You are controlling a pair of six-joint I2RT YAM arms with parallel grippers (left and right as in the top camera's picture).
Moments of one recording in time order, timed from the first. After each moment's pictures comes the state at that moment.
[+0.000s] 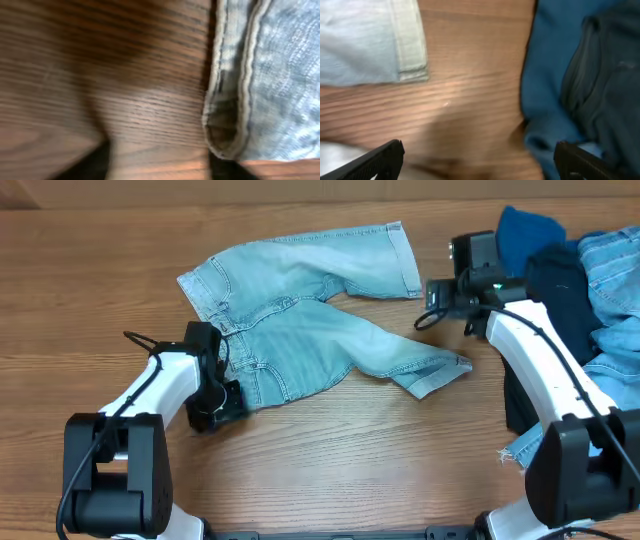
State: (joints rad) left arm -0.05 1.73 0.93 -0.89 0.14 -0.35; right arm 0.15 1.73 1.36 -0.69 0.26 0.14
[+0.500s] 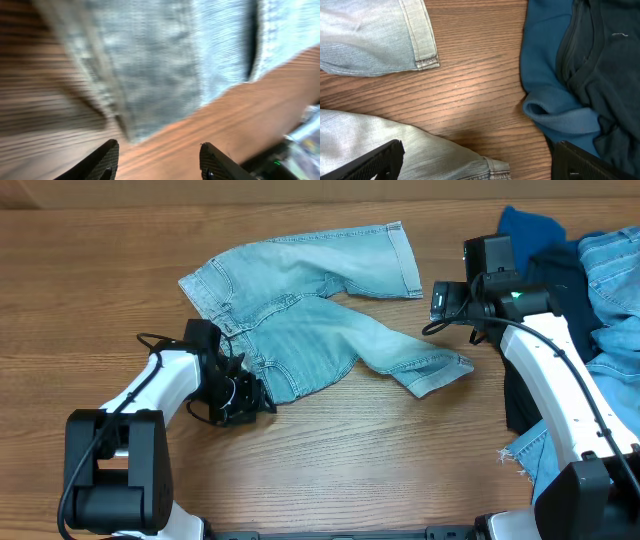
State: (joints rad) left arm -0.05 1.74 0.94 -0.86 0.56 -0.23; right arm 0.15 1.62 1.36 -0.80 0.22 0.23
